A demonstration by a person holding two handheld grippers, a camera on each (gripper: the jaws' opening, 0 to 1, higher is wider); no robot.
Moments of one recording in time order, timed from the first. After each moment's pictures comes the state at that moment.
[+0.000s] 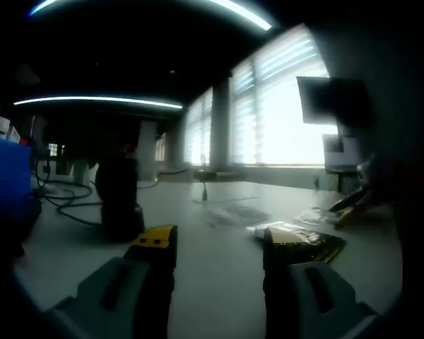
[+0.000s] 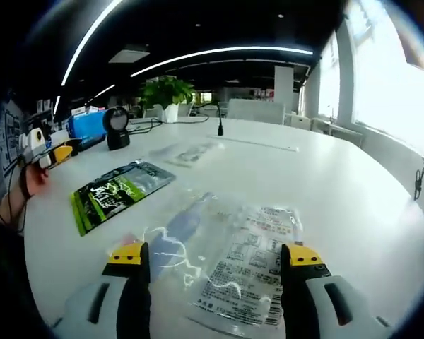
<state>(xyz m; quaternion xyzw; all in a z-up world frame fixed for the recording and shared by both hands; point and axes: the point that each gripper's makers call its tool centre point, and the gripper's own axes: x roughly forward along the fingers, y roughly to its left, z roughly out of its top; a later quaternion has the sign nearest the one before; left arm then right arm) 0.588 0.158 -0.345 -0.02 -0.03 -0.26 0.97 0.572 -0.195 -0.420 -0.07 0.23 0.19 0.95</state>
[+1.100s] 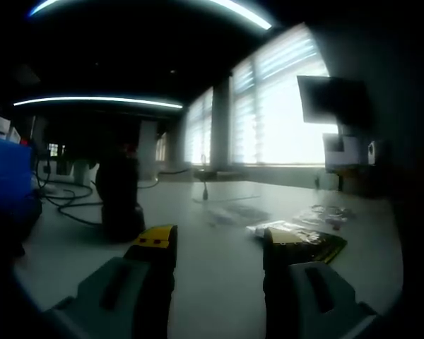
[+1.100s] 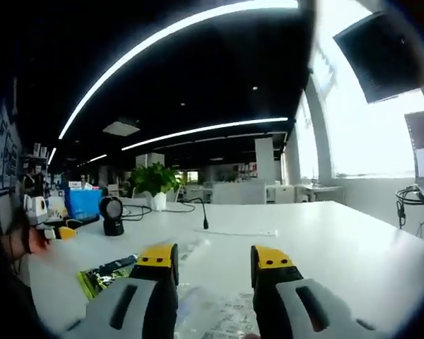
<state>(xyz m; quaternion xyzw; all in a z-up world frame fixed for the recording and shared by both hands) 0.588 0.158 -0.346 -0.02 -0.03 -0.26 0.97 0.588 -0.229 -0.299 0.01 -0.02 0.15 0.99</state>
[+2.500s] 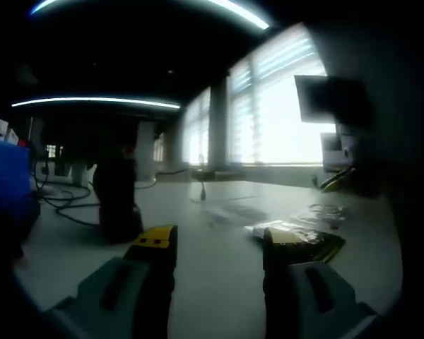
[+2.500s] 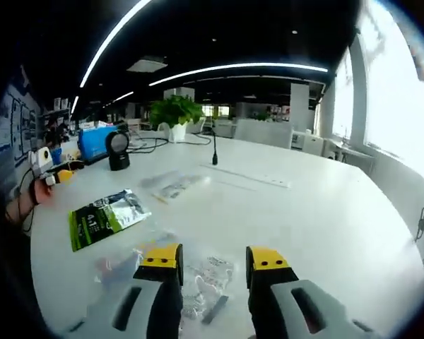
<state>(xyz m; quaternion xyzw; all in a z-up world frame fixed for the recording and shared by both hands) 0.586 0.155 -0.345 -0.02 -0.03 -0.26 0.96 0.643 -0.255 -0.368 -0.08 0.20 0.25 0.94</state>
